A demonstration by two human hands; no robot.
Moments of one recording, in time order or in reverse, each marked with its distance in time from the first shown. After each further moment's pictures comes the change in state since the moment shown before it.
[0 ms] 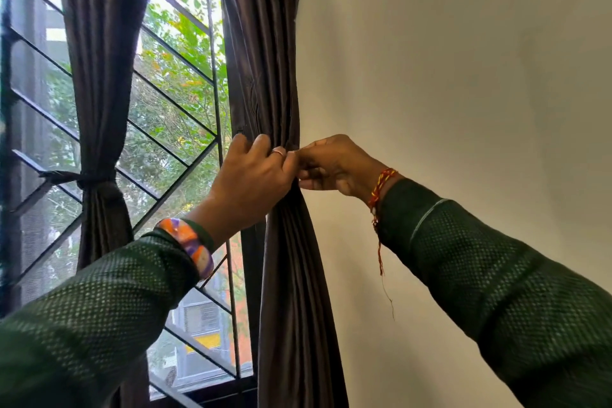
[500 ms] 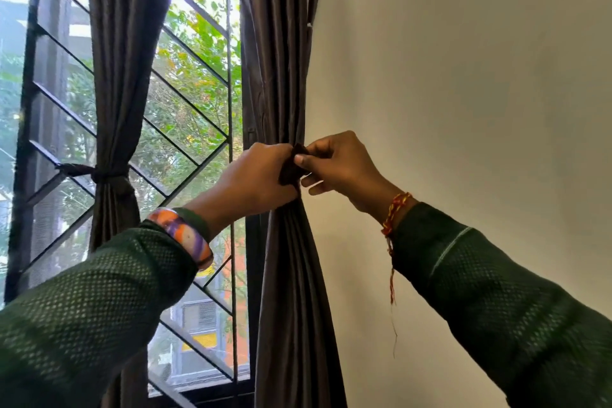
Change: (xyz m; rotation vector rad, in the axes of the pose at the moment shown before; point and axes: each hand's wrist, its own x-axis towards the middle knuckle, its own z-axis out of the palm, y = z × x) left_hand 0.008 -0.017 -0.003 -1.037 -0.453 -0.501; right_hand -0.008 0.005 0.004 -0.321 0.038 -0.403
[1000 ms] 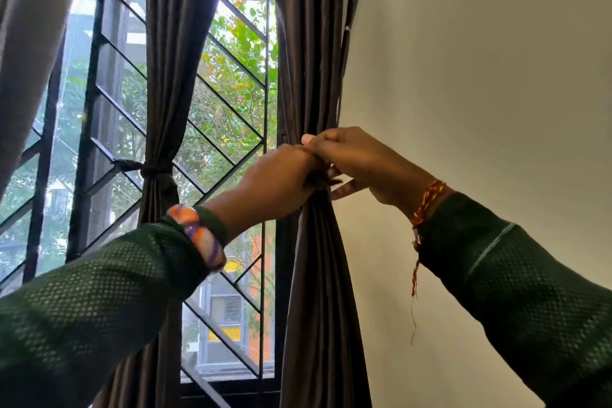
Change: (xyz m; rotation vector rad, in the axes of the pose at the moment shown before) left_hand -0.013 0.002 -0.019 0.219 -0.040 0.072; right_hand 0.000 -0.038 0.007 0.030 -0.272 0.150
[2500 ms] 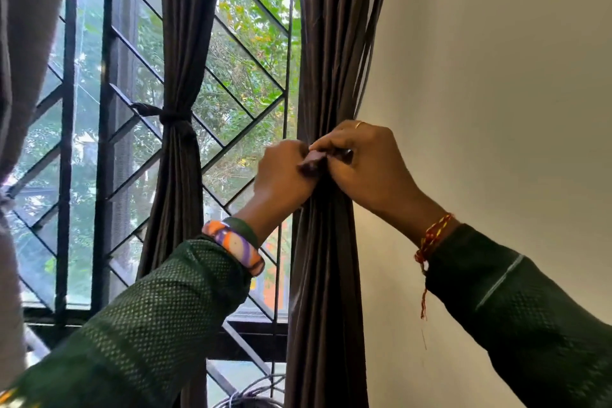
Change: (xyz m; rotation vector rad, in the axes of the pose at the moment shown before) left_hand -0.036 0.002 0.048 -0.328 0.141 -0.665; right_hand -0.003 0.059 0.044 -0.399 0.297 -0.651
